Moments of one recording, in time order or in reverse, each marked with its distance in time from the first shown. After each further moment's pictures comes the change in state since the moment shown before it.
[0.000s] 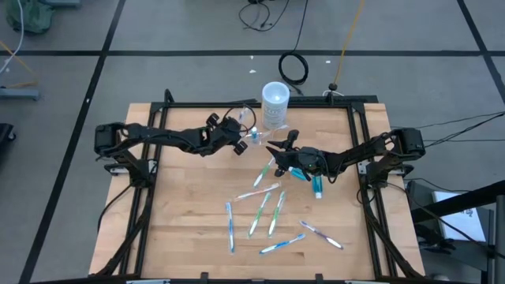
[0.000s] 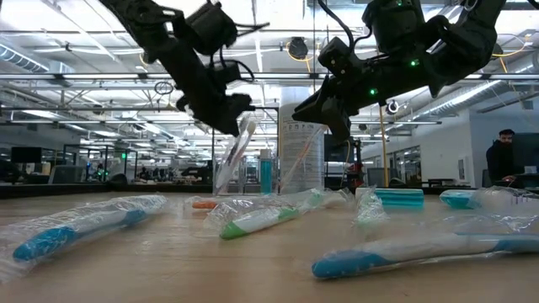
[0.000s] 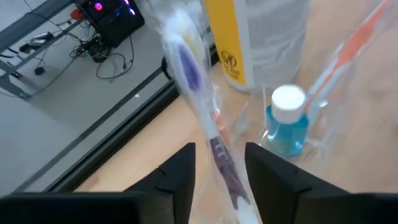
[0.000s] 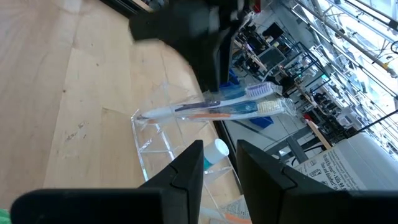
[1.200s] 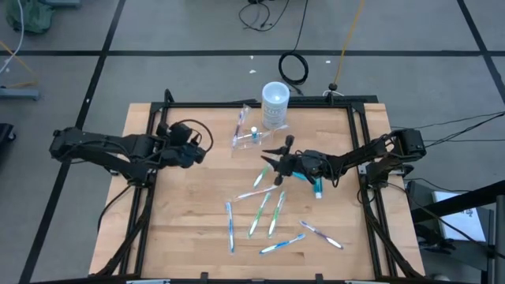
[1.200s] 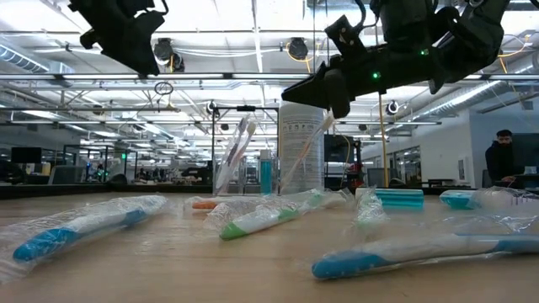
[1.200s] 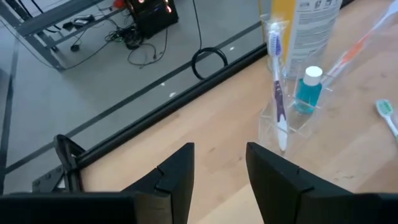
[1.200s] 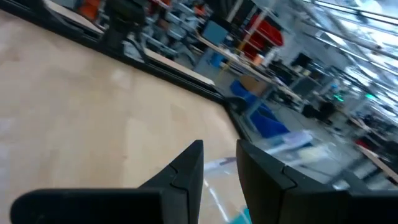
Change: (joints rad) left arm -0.321 -0.550 -0.001 -0.851 -0.287 -0.550; right arm 0.053 0.000 0.000 0.098 -0.161 0.136
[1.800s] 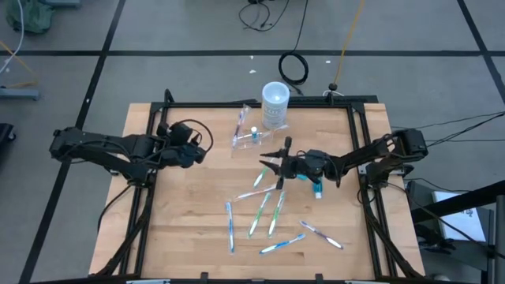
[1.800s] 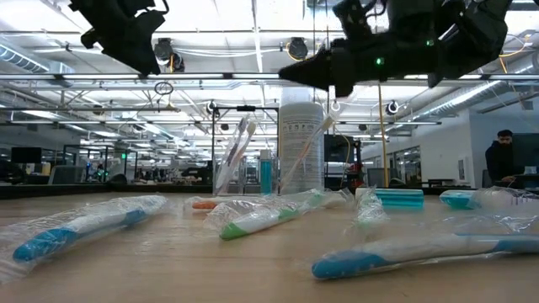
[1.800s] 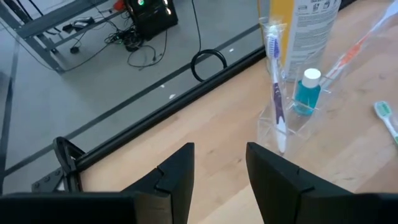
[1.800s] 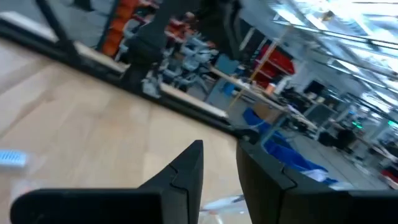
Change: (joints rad) left arm 0.000 0.000 0.000 0.011 -0.005 0.017; right arm 0.018 -0.028 0.000 0.068 -0.099 -0.005
